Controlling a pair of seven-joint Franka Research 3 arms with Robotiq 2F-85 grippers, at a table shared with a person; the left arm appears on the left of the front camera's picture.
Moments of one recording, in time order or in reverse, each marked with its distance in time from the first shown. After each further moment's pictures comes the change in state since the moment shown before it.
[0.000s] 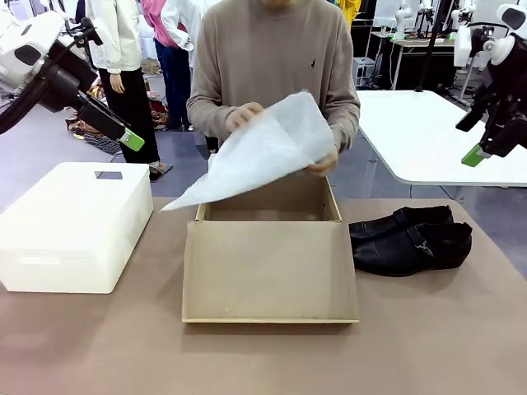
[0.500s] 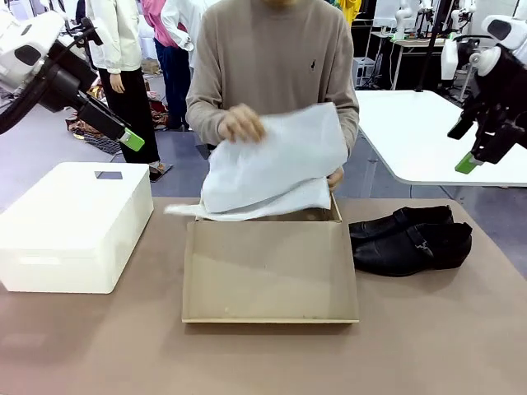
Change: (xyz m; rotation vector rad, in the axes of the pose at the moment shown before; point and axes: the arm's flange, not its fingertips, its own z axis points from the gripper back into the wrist) left arm 0.000 0.000 0.000 0.000 0.000 0.000; right arm 0.005 -0.013 -0.027 0.042 0.052 0.061
